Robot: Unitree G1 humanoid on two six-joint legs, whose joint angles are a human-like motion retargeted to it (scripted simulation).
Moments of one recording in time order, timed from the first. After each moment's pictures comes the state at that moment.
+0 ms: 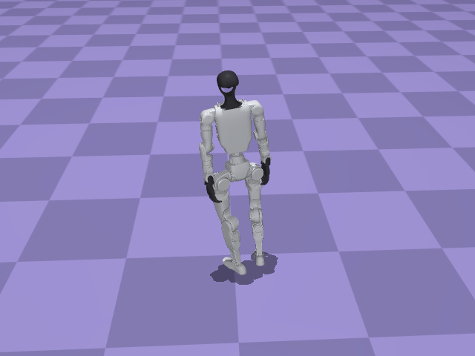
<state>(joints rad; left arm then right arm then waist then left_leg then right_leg) 0.14 0.13 0.42 1.65 0.14 0.04 -0.09 -0.02 -0.10 0.07 1.48 -0.25 0.08 0.26 -0.27 -0.03 -0.15 -0.02 -0.02 0.26 0.04 -0.15 0.02 -0.01 -0.07 -0.43 0.02 0.06 0.02</state>
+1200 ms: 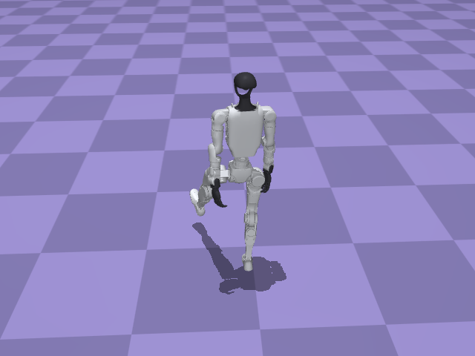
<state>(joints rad) 0.20 0.08 0.44 1.60 0.18 0.06 -0.13 -0.06 -0.10 0.19 1.47 -0.28 0.06 0.28 -0.01 -0.06 0.11 -0.63 0.08 0.23 0.12 -0.17 0.05 0.11 -0.05 -0.21 0.14 0.02 -0.10</state>
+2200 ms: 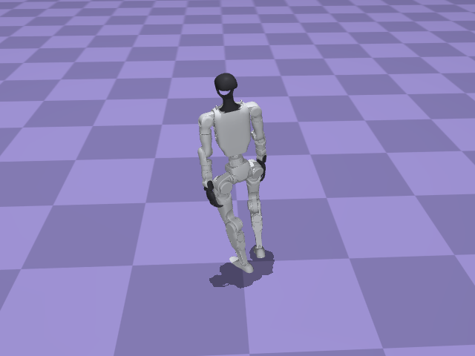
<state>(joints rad) 0.21 0.16 0.44 1.60 0.18 0.07 -0.17 -0.06 -0.12 0.11 1.39 -0.37 0.02 0.25 -0.25 0.06 -0.14 -0.03 0.02 0.22 0.08 -0.19 0.01 -0.25 -0.09 -0.46 0.49 0.03 -0.04</state>
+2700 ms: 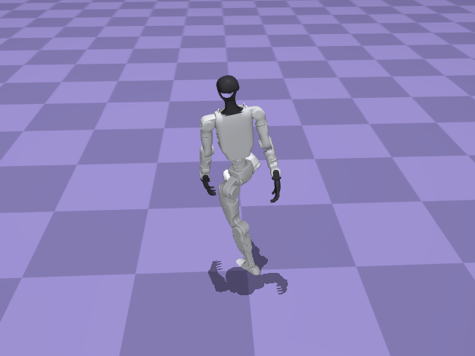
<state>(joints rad) -0.08 0.12 0.19 1.37 0.18 0.04 -0.21 0.23 -0.13 -0.11 1.70 -0.08 0.15 0.20 -0.60 0.14 0.13 0.07 0.12 -0.06 0.10 -0.16 0.10 -0.76 -0.31 -0.46 0.18 0.00 -0.09</state>
